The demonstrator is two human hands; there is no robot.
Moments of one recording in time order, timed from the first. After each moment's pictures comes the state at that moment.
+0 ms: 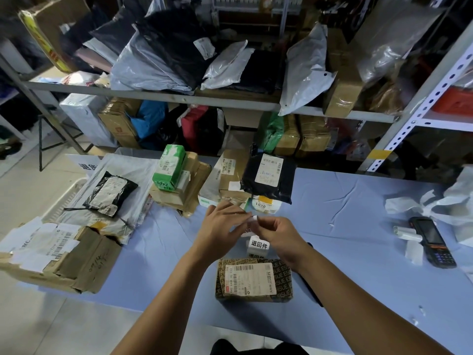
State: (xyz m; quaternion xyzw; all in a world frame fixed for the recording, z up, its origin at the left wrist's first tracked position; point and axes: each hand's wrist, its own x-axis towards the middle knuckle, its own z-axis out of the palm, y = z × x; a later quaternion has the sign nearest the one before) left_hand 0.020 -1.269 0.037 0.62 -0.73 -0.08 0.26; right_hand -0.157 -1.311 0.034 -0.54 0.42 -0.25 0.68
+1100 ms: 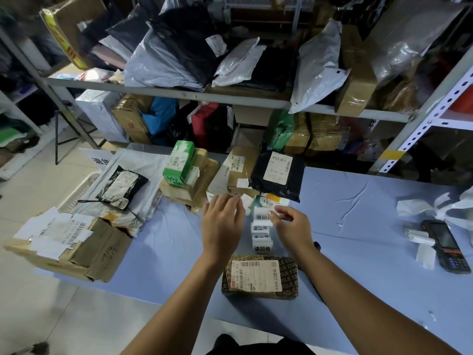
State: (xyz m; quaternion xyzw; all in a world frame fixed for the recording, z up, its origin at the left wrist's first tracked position) left_hand 0.004 -1.260 0.041 0.71 -0.59 0.09 0.38; right_hand -0.156 -1.324 0.014 -0.56 0.60 -0.31 0.48
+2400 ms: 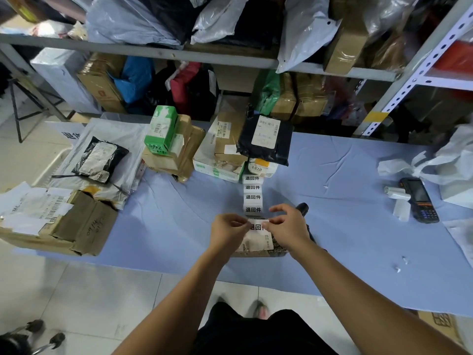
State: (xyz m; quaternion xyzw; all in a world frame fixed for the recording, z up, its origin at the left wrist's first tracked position) left_hand -0.035 -1.211 -0.033 0.74 -0.31 -0.46 0.38; right_hand -0.183 -1.257 -0.014 -0.54 0.66 -0.19 0.49
